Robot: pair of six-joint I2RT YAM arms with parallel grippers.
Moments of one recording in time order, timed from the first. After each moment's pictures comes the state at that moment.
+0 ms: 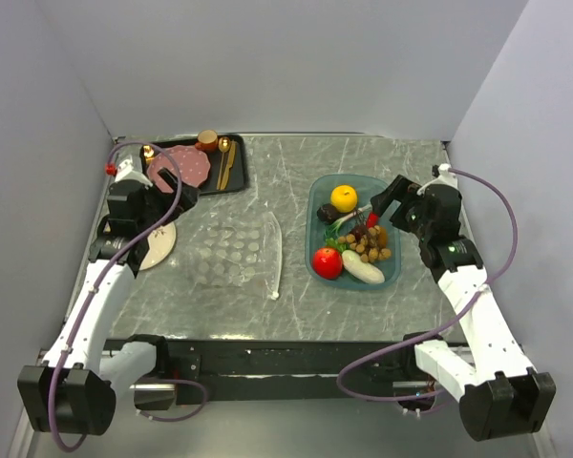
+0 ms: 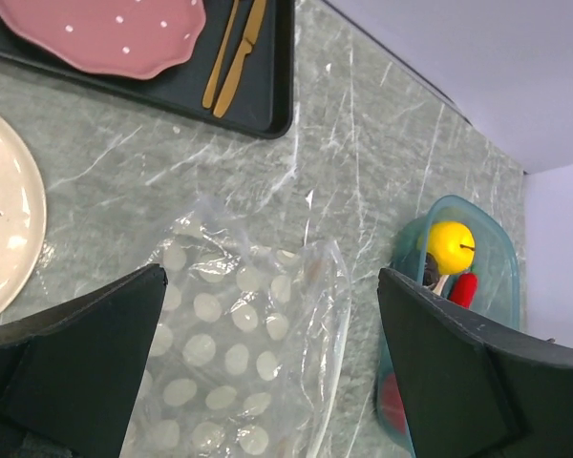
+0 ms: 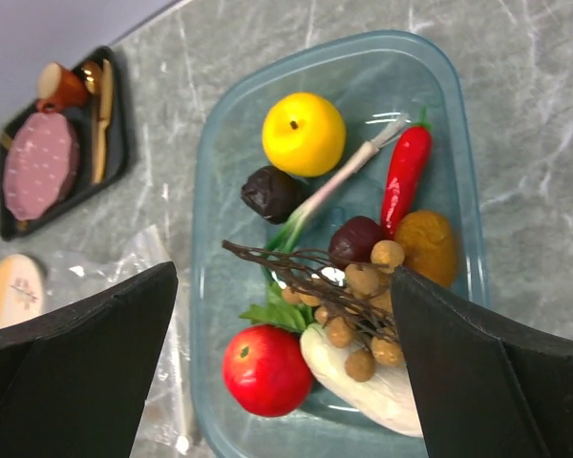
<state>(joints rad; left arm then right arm) -0.07 1.00 0.87 -0.25 0.08 -0.66 0.10 0.94 0.87 -0.35 -0.02 0.55</state>
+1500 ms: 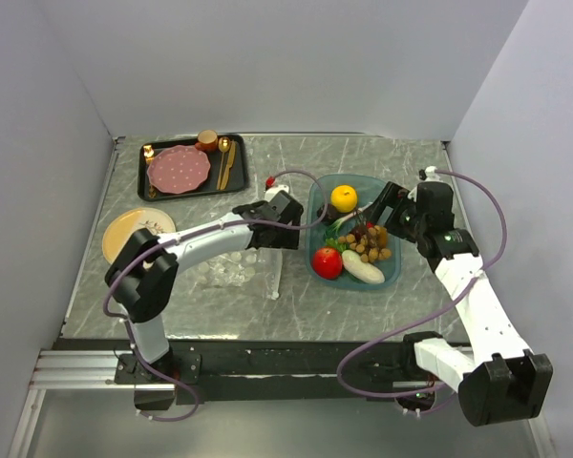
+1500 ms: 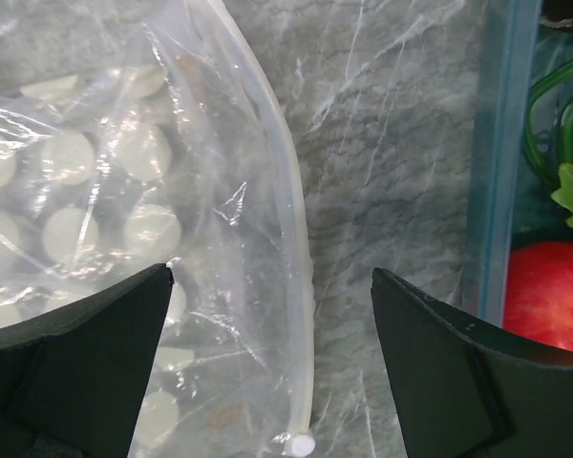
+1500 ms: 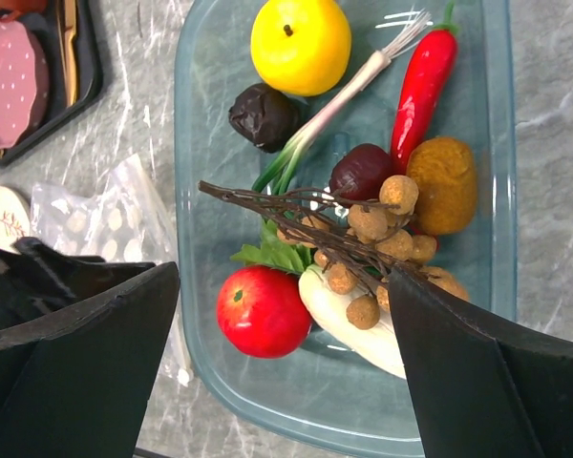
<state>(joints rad) -0.81 1.77 1.31 -0.53 -0.37 -0.62 0.10 1.03 0.90 -0.49 -0.12 0.54</state>
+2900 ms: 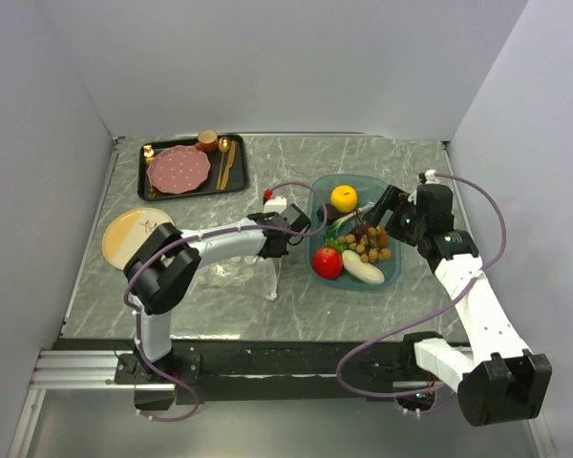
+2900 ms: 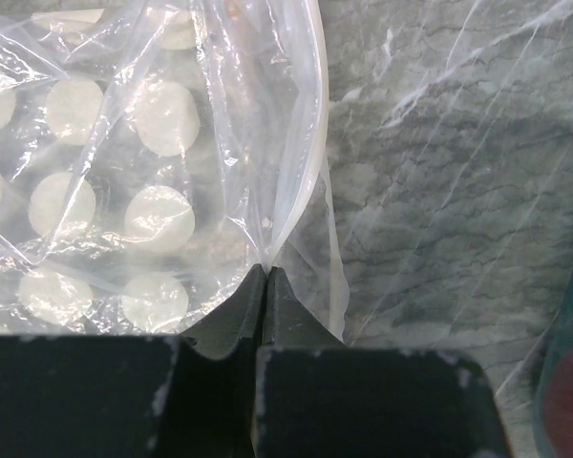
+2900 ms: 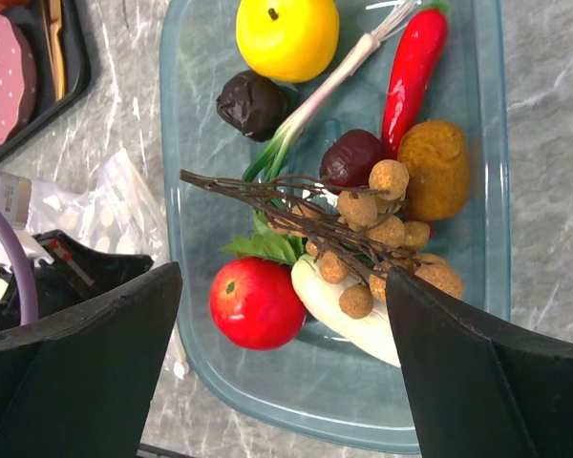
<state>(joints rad) -0.86 1.90 1.30 -0.57 -0.51 -0.79 0.09 1.02 0.89 -0.51 -0.13 0.55</state>
